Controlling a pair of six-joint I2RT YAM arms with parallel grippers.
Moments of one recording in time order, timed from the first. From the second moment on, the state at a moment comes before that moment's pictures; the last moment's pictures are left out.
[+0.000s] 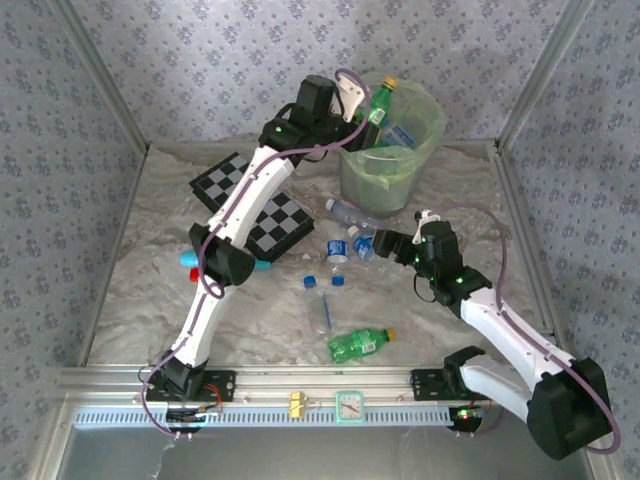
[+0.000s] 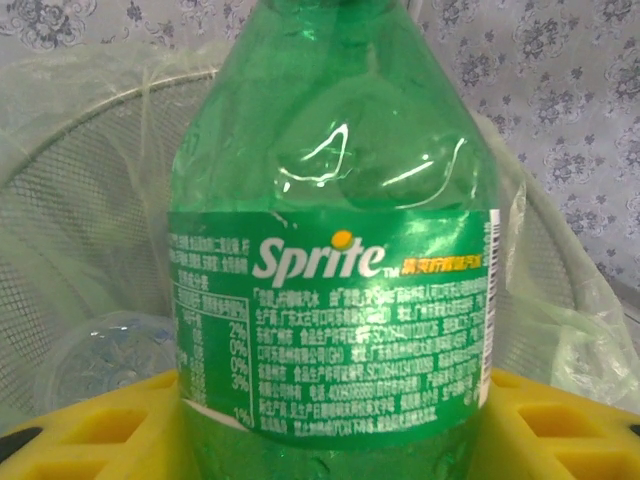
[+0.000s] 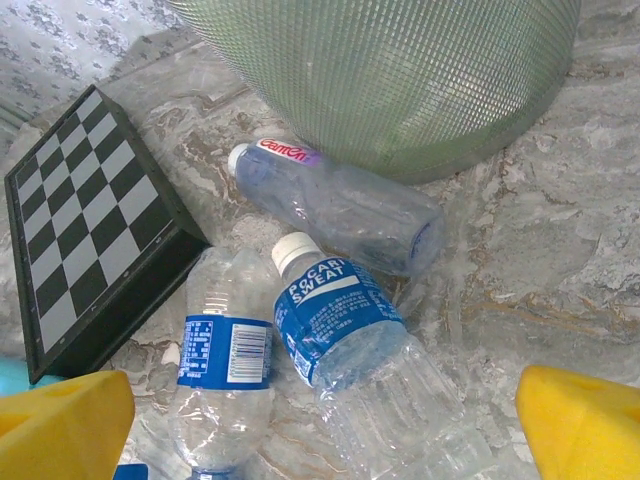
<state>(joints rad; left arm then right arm) -0.63 2.38 2.77 -0.80 0.29 -0.02 0.40 0.98 0.58 -0.14 -0.01 0.53</state>
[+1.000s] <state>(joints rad) -0.62 2.19 2.70 -0.73 0.30 -0.10 0.43 0.96 0.64 -0.25 0.04 0.44</state>
